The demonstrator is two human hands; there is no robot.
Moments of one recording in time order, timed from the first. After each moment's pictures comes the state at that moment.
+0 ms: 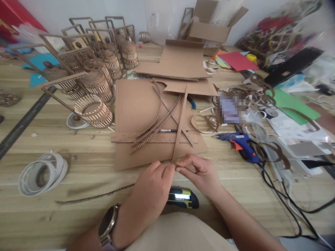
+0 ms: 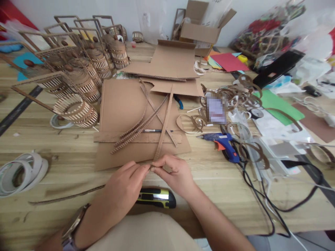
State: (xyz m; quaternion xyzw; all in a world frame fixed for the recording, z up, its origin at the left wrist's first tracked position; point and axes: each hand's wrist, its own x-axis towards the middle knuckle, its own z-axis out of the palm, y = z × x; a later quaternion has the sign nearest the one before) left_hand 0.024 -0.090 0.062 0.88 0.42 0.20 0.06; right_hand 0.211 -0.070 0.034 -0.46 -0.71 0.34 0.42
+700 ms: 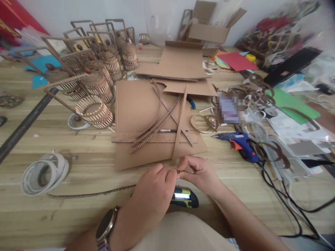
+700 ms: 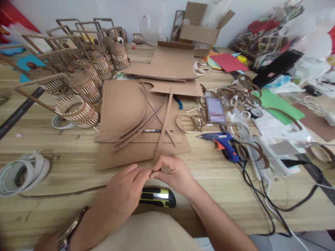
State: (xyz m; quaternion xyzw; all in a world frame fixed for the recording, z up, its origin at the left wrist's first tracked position) left_hand 0.026 -0.095 0.073 0.90 0.42 0.12 0.07; right_hand 0.211 -0.067 0.034 -0.44 -0.65 0.50 0.36
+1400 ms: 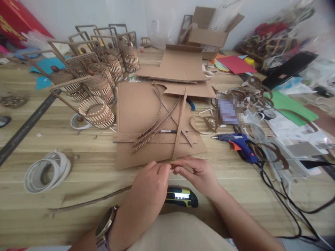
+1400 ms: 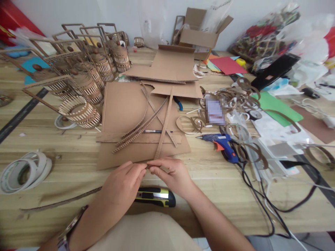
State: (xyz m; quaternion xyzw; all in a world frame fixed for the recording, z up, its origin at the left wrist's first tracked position) left_hand 0.022 -0.097 0.065 0.84 0.50 0.19 0.08; right_hand 0.208 -0.070 0.040 -0.43 -0.71 0.42 0.37
